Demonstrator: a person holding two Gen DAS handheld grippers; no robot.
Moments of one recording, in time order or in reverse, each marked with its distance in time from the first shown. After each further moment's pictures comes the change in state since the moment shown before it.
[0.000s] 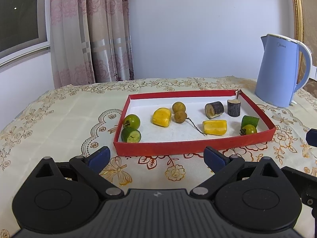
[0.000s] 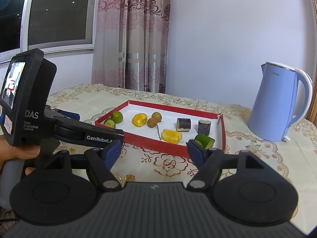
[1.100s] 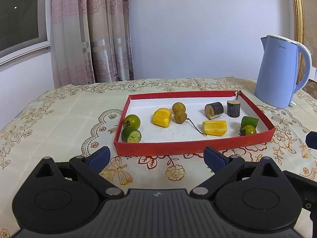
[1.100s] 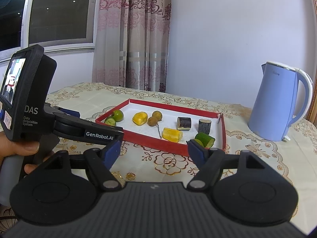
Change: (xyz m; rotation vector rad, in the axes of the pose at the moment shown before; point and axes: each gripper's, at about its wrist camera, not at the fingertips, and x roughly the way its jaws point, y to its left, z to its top) left arm 0.000 0.001 -0.001 -0.003 -0.002 0.000; right arm -0.001 -0.002 -0.001 -0.004 0.001 0.006
